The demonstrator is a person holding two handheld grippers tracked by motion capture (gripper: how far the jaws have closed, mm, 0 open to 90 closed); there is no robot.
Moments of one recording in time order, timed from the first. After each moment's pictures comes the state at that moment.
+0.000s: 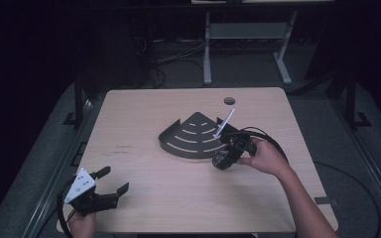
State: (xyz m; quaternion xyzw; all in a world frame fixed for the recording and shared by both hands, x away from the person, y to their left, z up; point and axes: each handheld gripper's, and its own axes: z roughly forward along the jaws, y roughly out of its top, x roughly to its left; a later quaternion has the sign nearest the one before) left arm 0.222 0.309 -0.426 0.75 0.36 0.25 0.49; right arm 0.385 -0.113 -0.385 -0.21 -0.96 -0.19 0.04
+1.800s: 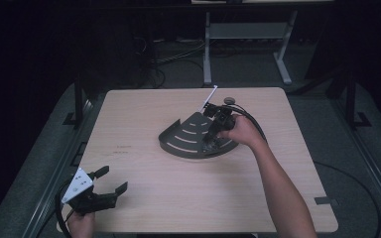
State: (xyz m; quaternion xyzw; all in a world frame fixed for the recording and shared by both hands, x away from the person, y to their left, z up) left arm 0.222 0.311 -0.425 0.75 0.36 0.25 0.50; right arm 0.479 -0.074 -0.392 -0.27 -0.94 -0.17 0.04
